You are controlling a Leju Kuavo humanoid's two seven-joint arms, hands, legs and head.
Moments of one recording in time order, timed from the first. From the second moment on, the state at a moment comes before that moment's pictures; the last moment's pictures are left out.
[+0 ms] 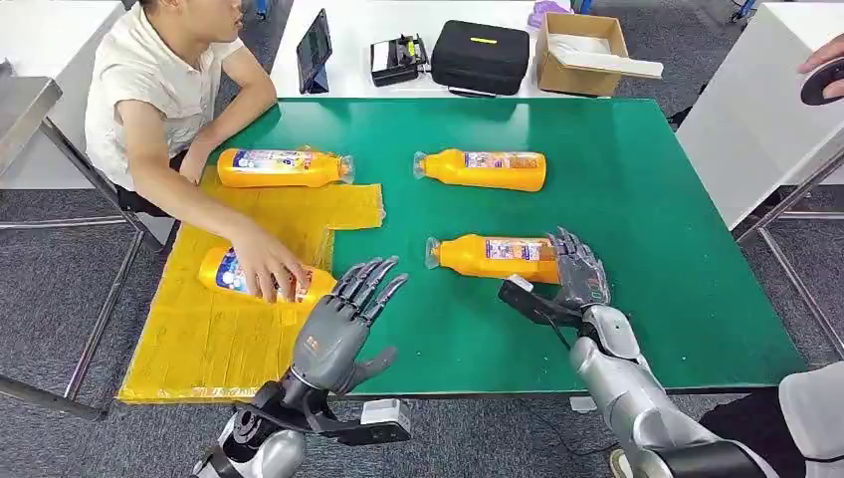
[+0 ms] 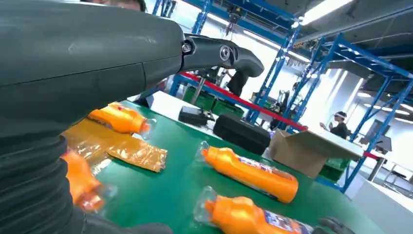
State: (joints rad) left arm -0.22 -0.04 -0.73 -1.36 -0.87 0.41 -0.27; right arm -0.53 -0.16 0.20 -0.50 1.17 -0.39 -0.27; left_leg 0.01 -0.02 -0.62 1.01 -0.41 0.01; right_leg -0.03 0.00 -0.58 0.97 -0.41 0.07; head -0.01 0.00
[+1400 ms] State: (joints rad) left arm -0.28 -0.05 -0.77 -1.27 -0.76 0.42 -0.32; right arm -0.67 -0.18 0.27 -0.37 1.22 -0.04 -0.13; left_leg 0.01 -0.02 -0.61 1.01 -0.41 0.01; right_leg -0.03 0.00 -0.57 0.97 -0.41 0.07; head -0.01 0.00
